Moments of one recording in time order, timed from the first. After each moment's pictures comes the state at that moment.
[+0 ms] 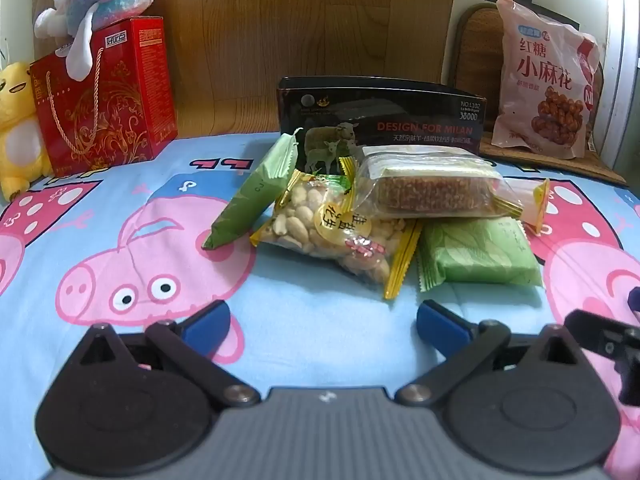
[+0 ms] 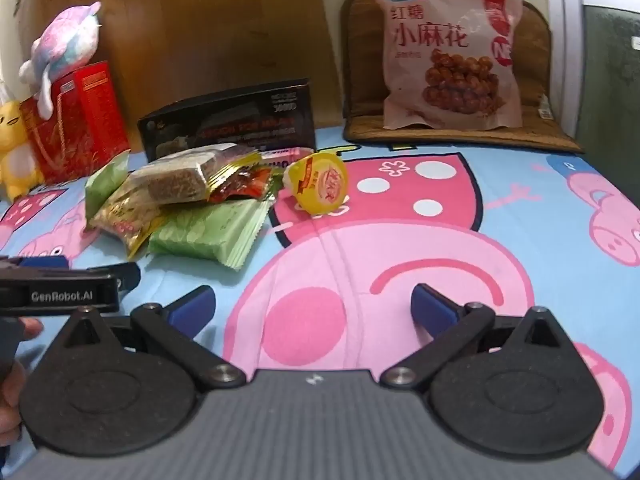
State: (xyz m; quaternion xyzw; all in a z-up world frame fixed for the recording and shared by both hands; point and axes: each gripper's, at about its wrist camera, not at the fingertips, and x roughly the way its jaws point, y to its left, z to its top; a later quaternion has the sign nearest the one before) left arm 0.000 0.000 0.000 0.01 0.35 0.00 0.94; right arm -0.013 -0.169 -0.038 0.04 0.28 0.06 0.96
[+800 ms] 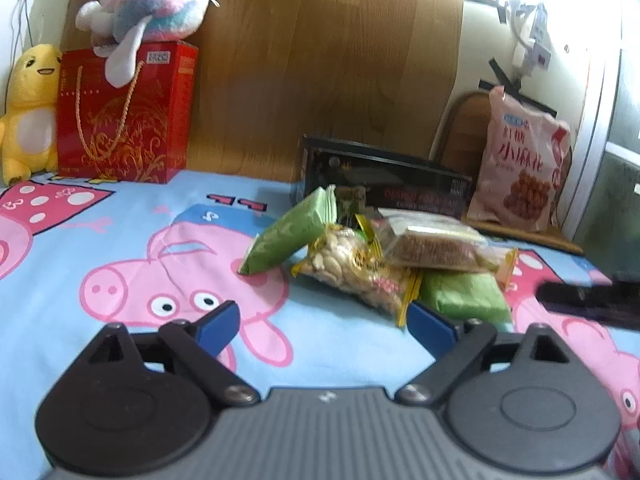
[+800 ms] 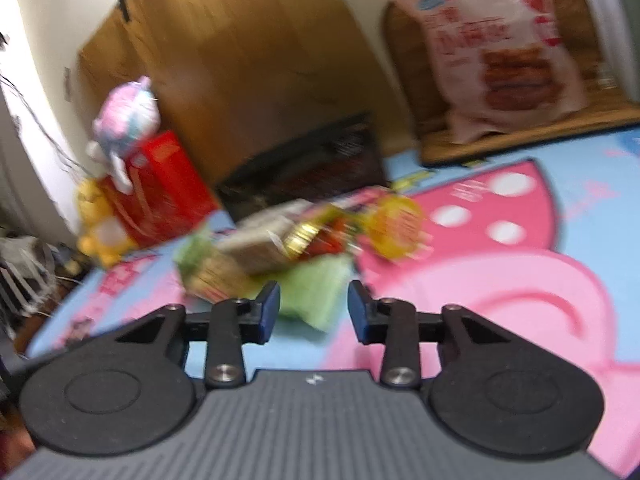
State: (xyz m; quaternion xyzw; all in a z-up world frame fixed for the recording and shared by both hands) left arm -0.041 0.053 0.011 -0.08 0.25 -0.05 0.96; right arm 0.004 -0.190 -0.021 0.19 0.24 0.20 0.93
